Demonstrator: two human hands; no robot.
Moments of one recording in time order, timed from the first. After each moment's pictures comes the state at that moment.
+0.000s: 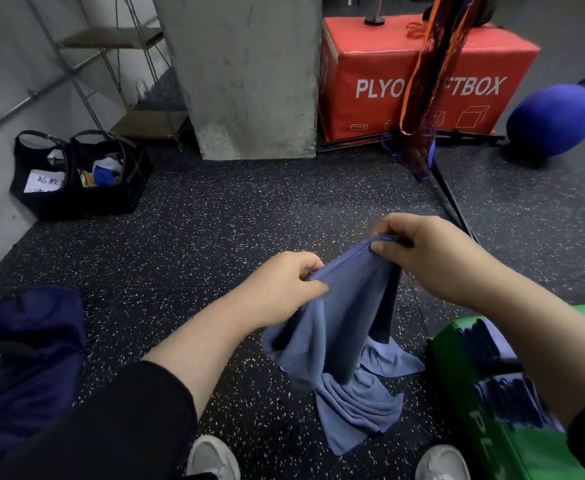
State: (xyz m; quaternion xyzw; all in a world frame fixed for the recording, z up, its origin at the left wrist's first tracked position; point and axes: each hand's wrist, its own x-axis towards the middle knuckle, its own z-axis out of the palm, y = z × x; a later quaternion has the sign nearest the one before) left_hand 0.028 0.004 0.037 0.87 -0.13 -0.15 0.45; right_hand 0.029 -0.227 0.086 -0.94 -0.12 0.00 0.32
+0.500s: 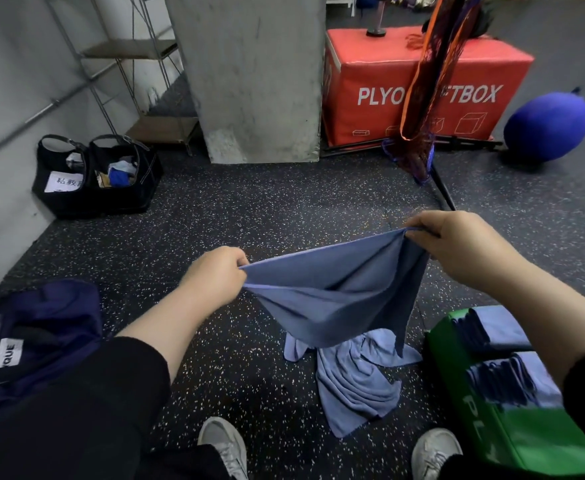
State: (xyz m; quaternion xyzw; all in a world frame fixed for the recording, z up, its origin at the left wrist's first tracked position) left_hand 0.010 0.080 0.039 0.98 0.07 -0.10 0.18; right_hand 0.008 -0.266 0.087 -0.97 -0.06 -0.04 0.24
